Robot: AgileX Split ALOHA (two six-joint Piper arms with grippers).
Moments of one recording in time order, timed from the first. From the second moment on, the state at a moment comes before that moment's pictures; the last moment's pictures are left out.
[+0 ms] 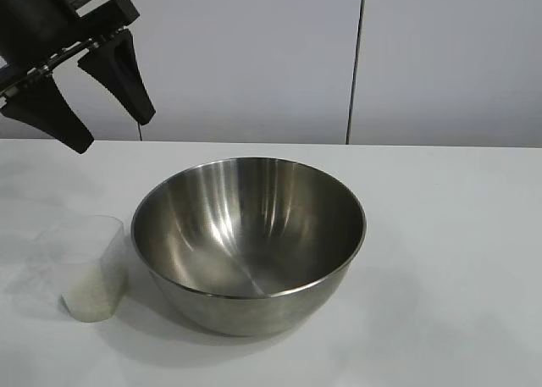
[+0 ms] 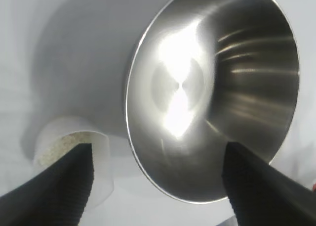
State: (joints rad) left arm -0.23 1.78 -1.36 -0.55 1.02 0.21; right arm -0.07 -0.02 -0.47 0.02 1.09 -0.03
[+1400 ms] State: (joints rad) left arm -0.32 0.99 -0.31 0.11 -0.21 0.19; right arm -0.07 -0.02 -0.47 0.02 1.09 -0.03
